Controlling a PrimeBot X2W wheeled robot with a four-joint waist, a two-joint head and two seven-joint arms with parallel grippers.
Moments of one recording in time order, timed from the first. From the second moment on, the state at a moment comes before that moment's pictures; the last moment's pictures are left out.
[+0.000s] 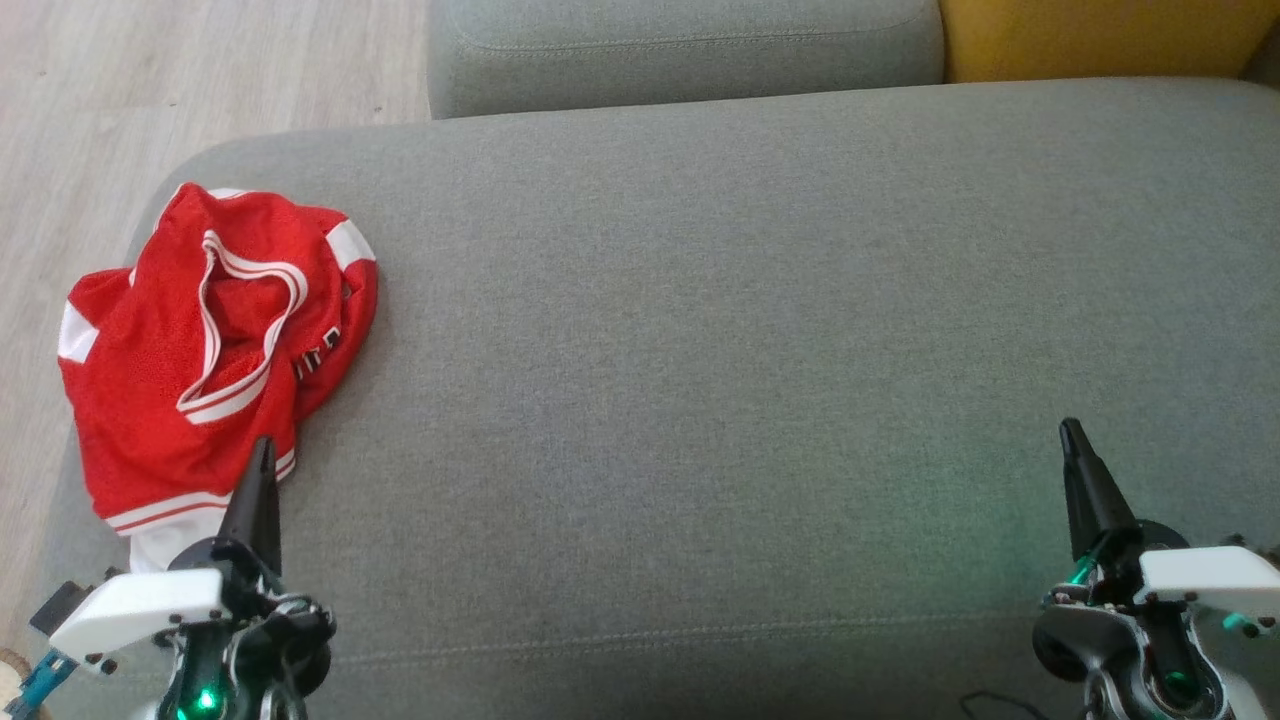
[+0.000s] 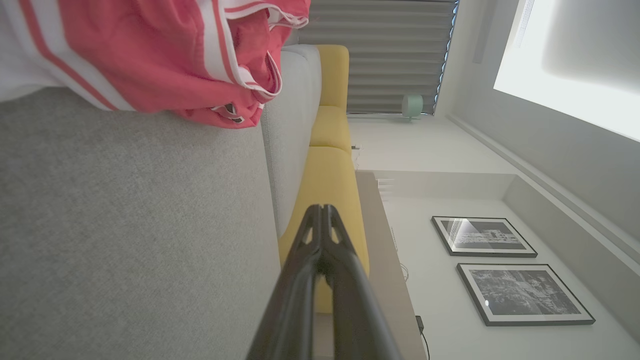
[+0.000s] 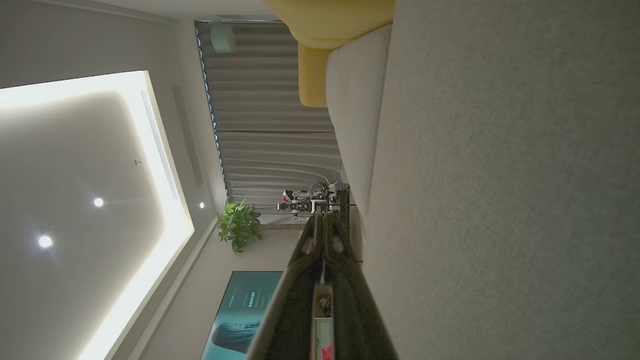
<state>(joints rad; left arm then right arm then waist) -0.05 0.04 0.08 0.28 -1.62 -0.12 0.11 -0.06 -0.04 -0.13 0.28 1.62 0.13 0.11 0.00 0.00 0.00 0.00</state>
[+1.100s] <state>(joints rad) 0.02 0.03 0.05 0.33 -1.58 -0.12 0.07 0.01 -0.03 -0.07 0.36 1.61 0.13 0.07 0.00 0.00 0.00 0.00</state>
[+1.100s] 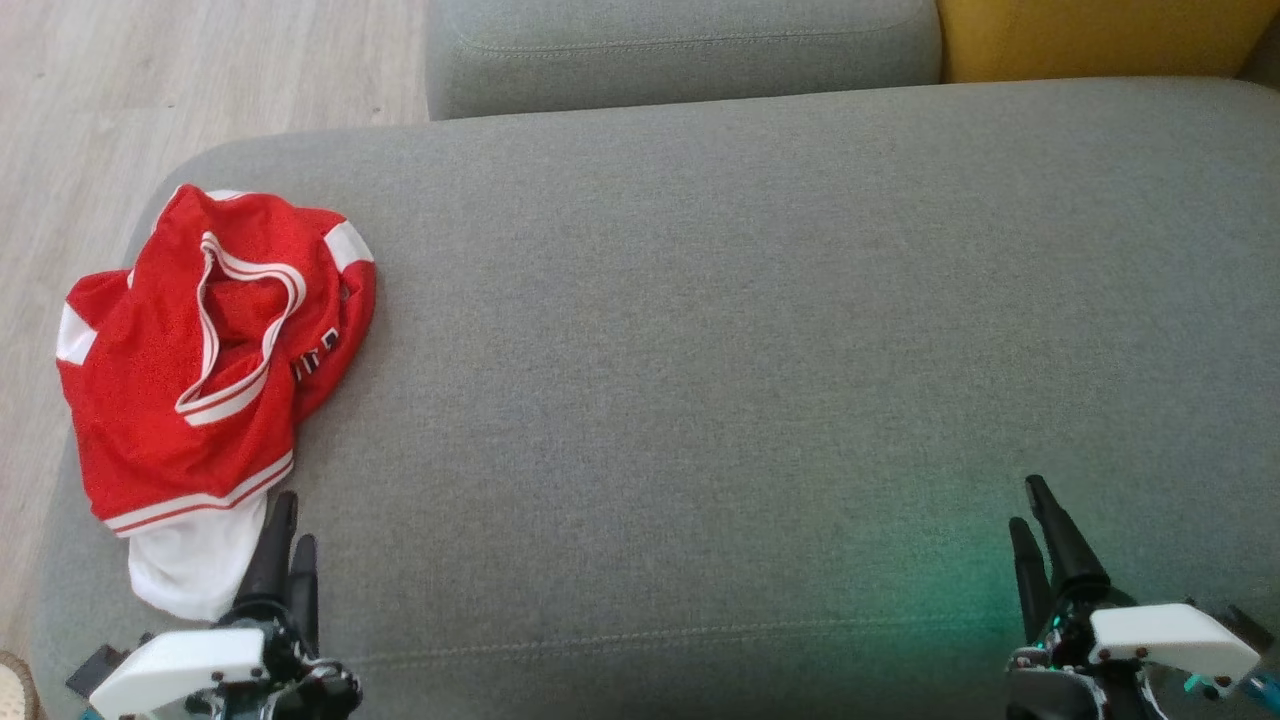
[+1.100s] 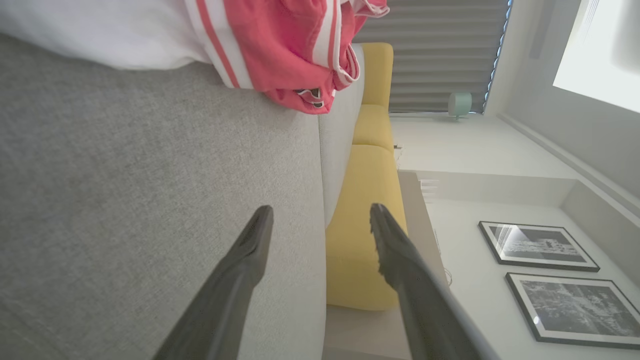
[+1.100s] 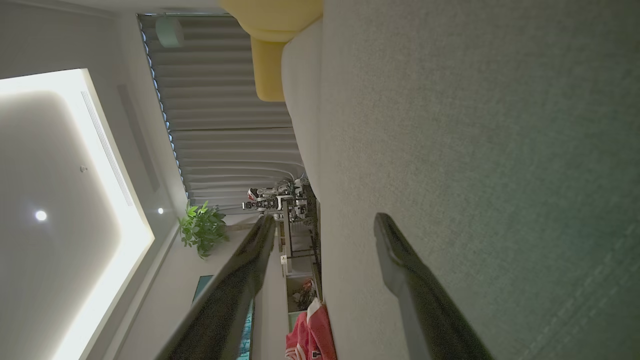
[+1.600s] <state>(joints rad) 0.02 0.03 0.01 0.25 -1.30 -0.09 0.02 0.00 -0.03 -0.06 0.32 1.32 0.13 0.03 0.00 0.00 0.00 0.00</state>
